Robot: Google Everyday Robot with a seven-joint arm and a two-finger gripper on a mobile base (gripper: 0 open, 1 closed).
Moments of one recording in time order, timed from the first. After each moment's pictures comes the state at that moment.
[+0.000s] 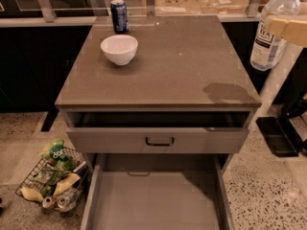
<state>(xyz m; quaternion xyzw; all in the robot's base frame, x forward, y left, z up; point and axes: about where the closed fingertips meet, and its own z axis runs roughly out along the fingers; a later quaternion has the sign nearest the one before) 0.557 -0.280 1.047 -0.28 0.67 0.17 0.66</state>
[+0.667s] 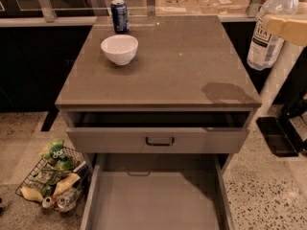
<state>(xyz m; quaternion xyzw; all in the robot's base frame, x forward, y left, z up) 0.557 -0.276 1.047 -0.27 0.67 0.18 0.67</state>
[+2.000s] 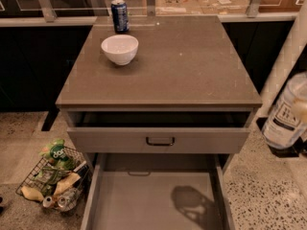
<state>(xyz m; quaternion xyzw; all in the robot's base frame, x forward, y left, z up) 0.396 -0.277 0.976 -0.33 0.66 0.28 0.61</state>
